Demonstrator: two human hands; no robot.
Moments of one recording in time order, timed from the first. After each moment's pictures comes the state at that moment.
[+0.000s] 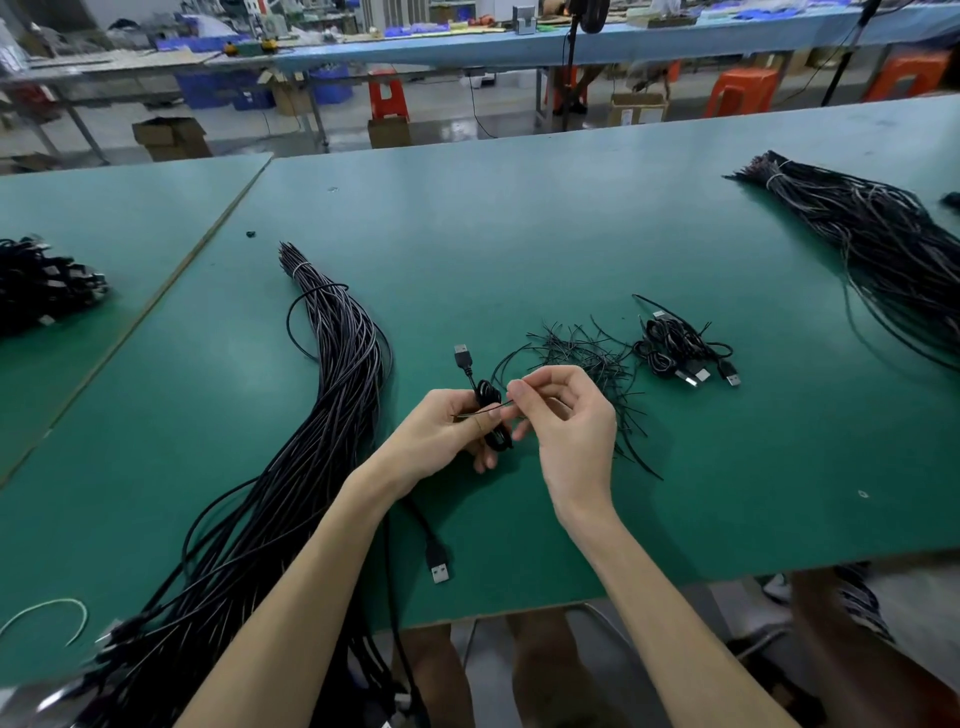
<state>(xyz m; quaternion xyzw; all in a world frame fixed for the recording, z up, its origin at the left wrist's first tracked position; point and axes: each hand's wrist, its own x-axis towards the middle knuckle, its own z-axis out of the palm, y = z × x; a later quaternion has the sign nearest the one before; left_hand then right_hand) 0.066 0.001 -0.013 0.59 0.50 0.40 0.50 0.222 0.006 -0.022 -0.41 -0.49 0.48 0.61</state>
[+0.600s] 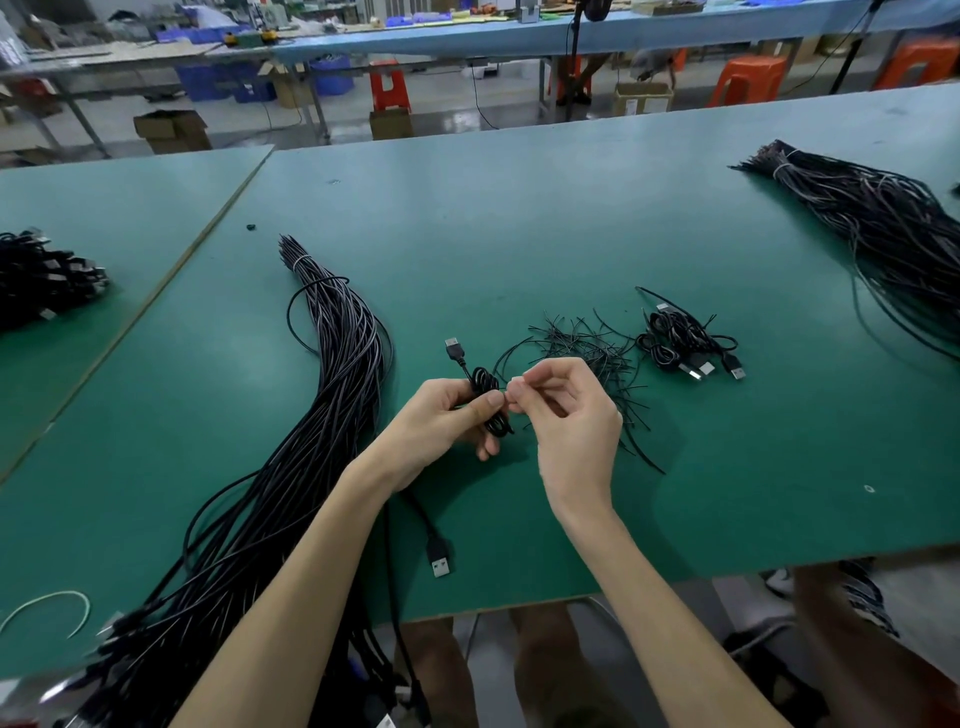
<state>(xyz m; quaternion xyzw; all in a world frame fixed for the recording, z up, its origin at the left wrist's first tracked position) 0.060 0.004 -0.018 0.58 0.47 0.42 0.52 0.220 0.000 -0.021 -0.43 -0.52 0.41 0.61</state>
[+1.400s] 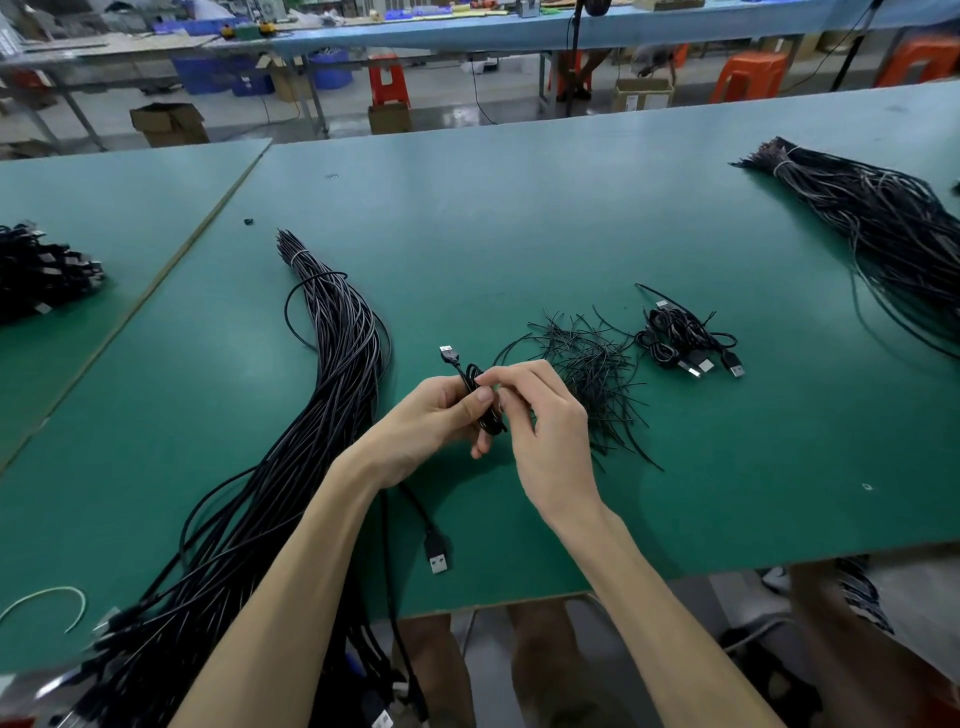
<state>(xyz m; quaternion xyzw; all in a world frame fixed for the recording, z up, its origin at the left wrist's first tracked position) 0.051 0.004 -0.020 0.60 0.43 0.40 0.55 0.216 -0.001 -0.024 -0.41 -0.70 0.26 0.52</state>
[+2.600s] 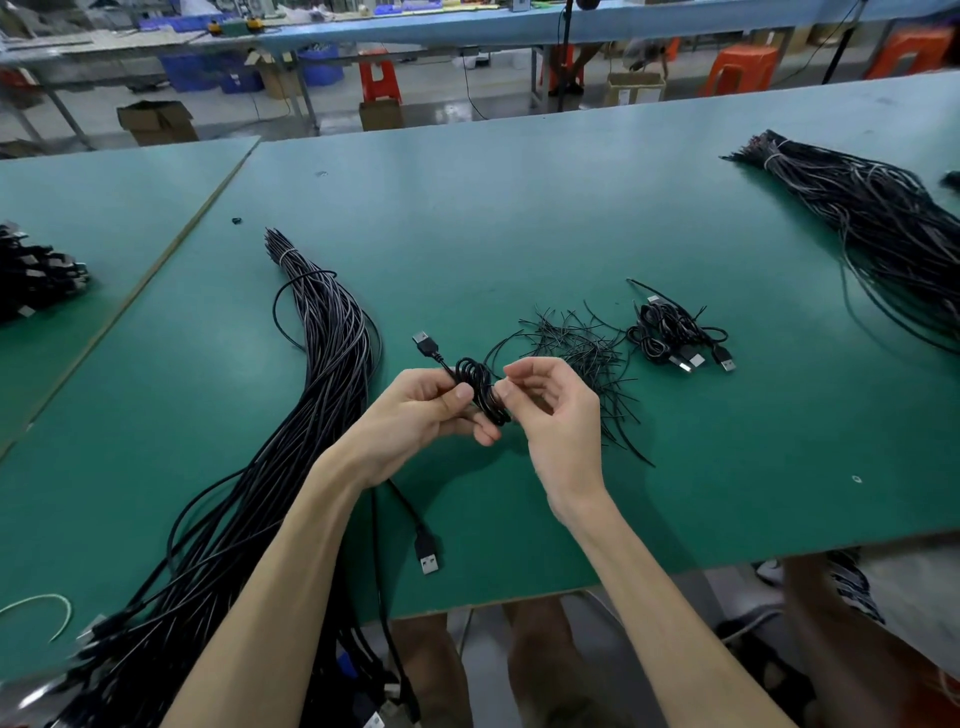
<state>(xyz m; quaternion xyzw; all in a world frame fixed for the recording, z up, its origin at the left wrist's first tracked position) 0.051 -0.003 -0.006 0.55 0.40 0.45 0.58 0.225 0.004 -0.024 -0.42 -0.52 0.47 0.58</state>
